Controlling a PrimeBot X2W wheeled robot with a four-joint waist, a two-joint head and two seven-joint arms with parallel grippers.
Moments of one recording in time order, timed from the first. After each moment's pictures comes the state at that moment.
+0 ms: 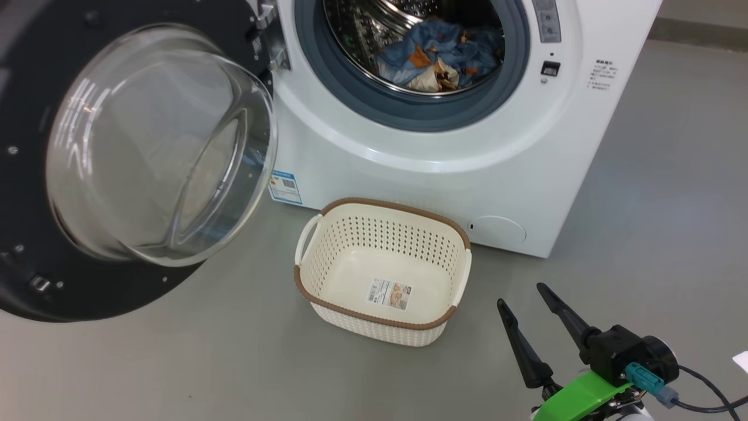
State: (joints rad) left arm -0.27 0.37 0.61 0.39 -1.06 -0.11 -0.04; right arm -0.06 -0.10 0.15 0.15 0.12 0.13 -0.19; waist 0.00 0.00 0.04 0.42
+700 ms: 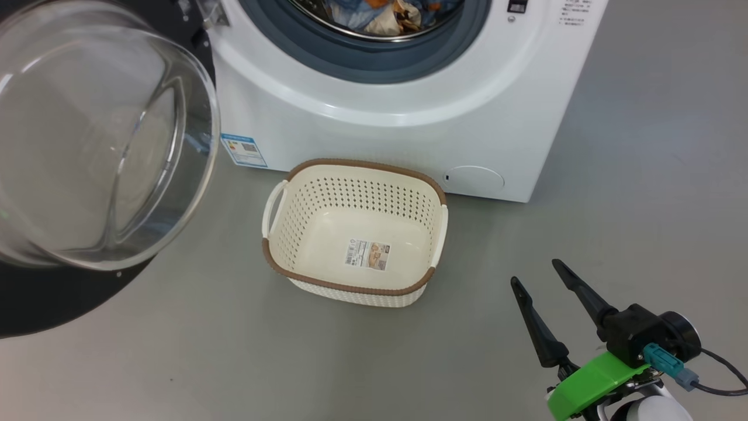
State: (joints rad) left arm -0.50 0.41 0.70 0.67 -1.38 -0.10 0.26; right arm -0.09 -0.14 0.14 0.06 0.12 0.13 -0.14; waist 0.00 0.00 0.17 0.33
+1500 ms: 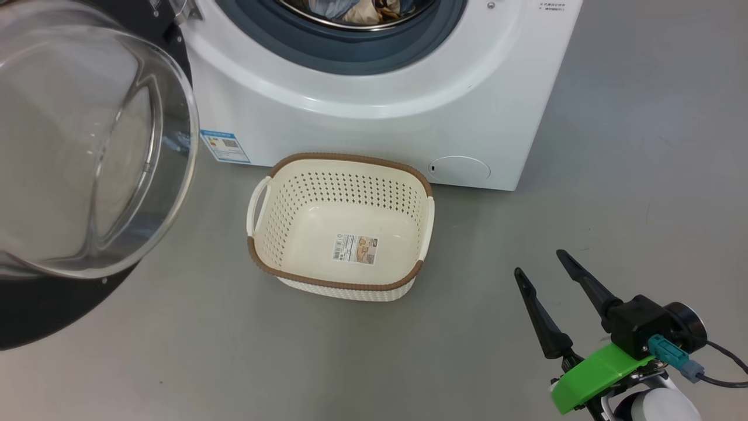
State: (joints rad) left arm -0.54 0.41 0.67 0.67 -1.44 -0.11 0.37; right arm -0.10 -0.16 0.13 0.04 0.13 0.13 -0.12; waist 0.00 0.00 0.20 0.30
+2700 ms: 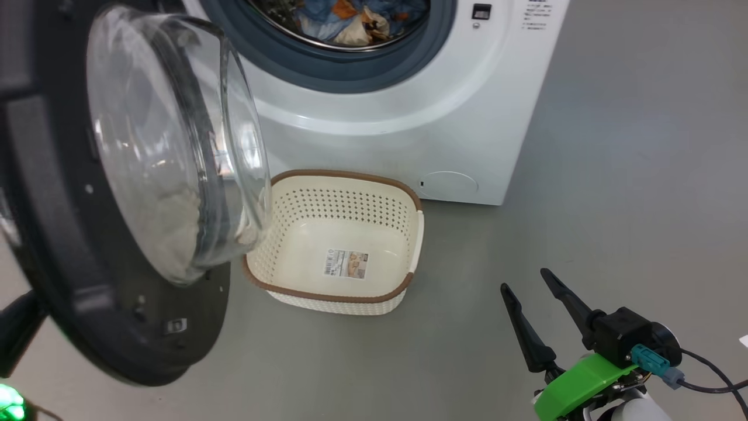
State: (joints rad) left arm -0.17 0.24 0.47 0.01 -1.71 0.16 1.06; right arm -0.10 -0.12 0.15 0.14 0.17 0.13 -0.15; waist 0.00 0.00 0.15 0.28
